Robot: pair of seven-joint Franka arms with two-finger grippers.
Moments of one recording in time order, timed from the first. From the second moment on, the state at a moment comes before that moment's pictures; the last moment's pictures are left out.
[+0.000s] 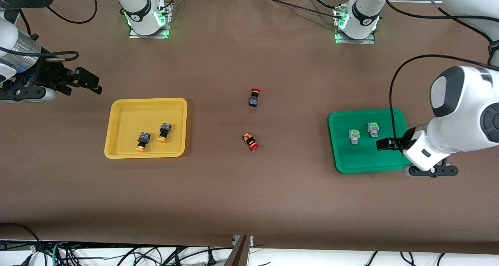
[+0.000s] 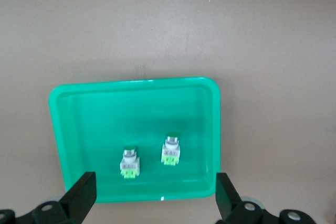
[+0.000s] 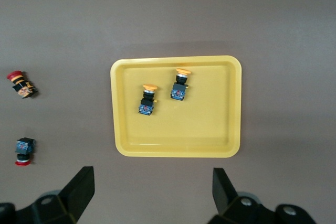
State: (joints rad) left arm 0.02 0.53 -0.14 -1.23 0.05 1.64 -0.15; right arm 0.21 0.05 -0.12 -1.64 0.09 1.69 0.07
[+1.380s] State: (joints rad) left arm -0.07 0.08 0.01 -1.60 0.01 1.54 -0.14; right arm 0.23 0.05 -0.09 -1.59 0.02 1.54 0.06
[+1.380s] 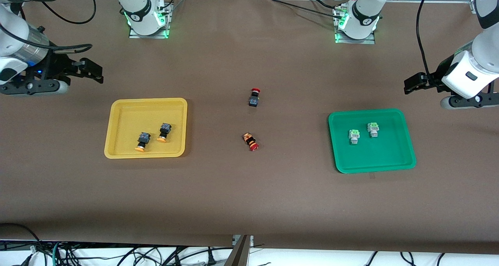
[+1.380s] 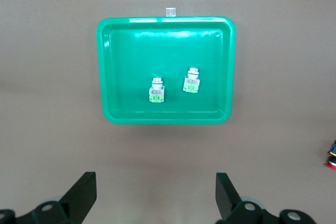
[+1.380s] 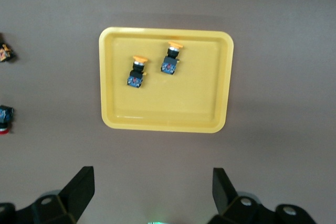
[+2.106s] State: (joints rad) left arm -0.07 0.08 0.01 -1.59 0.01 1.55 -0.14; right arm 0.30 0.08 -0.09 -1.59 0.02 1.57 0.06
